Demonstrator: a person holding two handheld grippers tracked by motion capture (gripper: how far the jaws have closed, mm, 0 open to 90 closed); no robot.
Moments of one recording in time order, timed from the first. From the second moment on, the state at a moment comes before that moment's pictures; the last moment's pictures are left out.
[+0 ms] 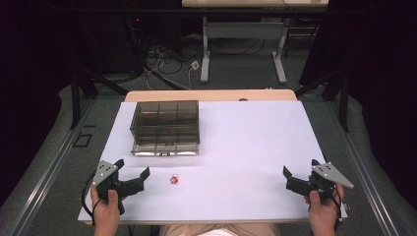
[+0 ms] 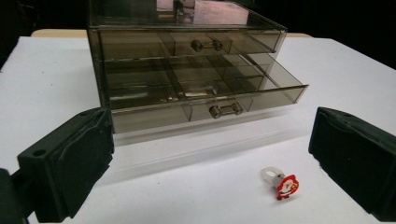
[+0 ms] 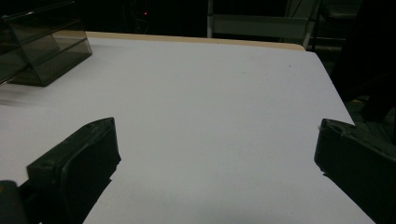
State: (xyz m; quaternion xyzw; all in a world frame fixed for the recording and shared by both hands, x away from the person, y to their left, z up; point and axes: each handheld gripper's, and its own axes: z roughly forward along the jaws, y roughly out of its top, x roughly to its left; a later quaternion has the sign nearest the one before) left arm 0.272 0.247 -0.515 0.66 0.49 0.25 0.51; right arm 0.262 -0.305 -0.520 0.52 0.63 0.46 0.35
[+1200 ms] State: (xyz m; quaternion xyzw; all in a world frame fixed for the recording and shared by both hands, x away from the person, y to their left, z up) left arm 0.289 0.188 -0.502 0.72 0.47 0.20 0.47; right arm 0.268 -0.298 -0.525 0.52 0.65 0.46 0.32
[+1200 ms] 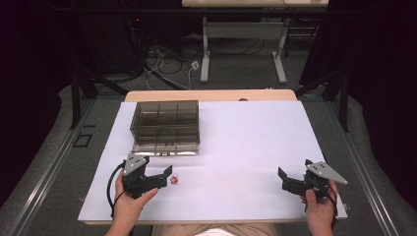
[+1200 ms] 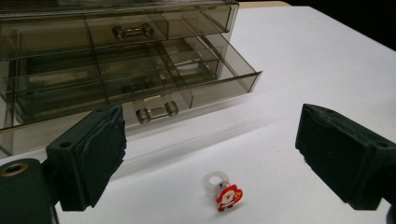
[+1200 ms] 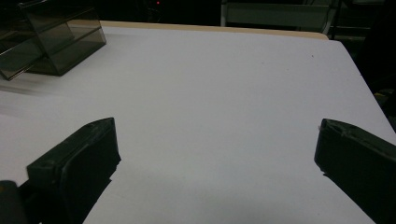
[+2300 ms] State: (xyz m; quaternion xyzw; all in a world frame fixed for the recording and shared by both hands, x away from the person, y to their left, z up) left arm 0.308 0.166 -0.498 0.72 0.50 0.13 0.46; right arm 0.271 -0.305 -0.527 0.52 0.65 0.45 0.32
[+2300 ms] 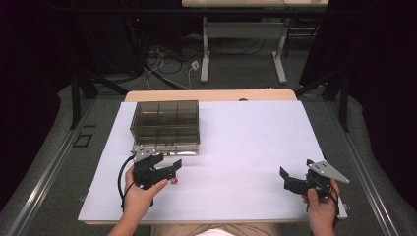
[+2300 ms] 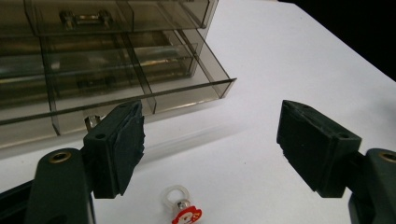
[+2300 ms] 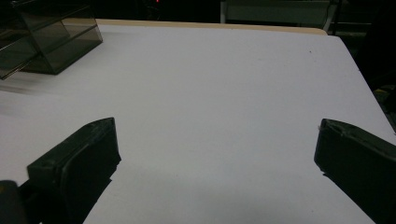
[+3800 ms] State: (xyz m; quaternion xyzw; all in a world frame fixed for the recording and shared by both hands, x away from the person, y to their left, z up) left arm 0.314 0.167 -0.536 0.72 0.60 0.00 0.36; right arm 0.275 -0.305 -0.532 0.52 0.66 0.45 0.31
